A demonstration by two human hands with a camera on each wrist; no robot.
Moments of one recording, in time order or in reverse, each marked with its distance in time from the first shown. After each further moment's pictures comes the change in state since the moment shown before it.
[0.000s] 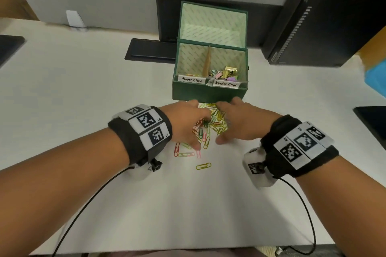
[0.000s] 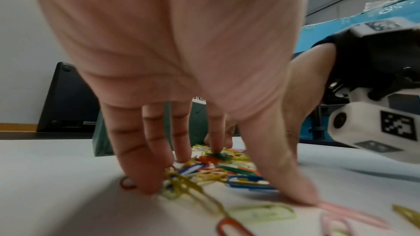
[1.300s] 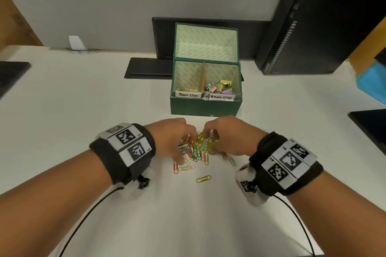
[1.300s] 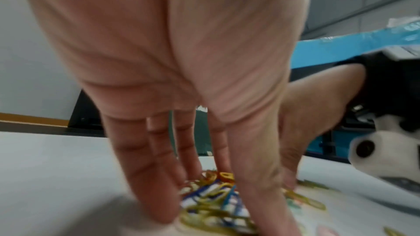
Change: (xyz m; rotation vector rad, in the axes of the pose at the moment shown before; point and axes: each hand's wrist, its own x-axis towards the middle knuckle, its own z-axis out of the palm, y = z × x) left_hand -0.019 -0.017 -0.002 -0.115 -0.076 -0.005; right_hand 0.000 -0.015 0.008 0.104 0.144 -0.174
